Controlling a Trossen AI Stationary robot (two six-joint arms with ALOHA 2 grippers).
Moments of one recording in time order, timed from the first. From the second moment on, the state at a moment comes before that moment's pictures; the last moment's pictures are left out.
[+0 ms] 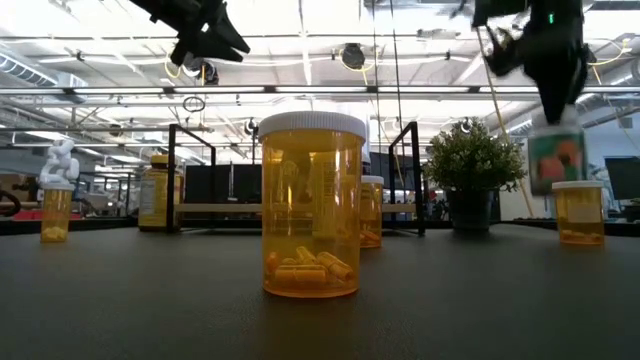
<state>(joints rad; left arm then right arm) 0.34 1.01 0.93 -0.22 -0.26 -0.28 -0.30 1.12 1.08 -1.52 0.10 0.49</state>
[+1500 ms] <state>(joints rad) 0.43 0.98 0.93 -0.32 -0.18 -0.15 -0.56 2.08 2.16 -1.27 0.26 -0.37</state>
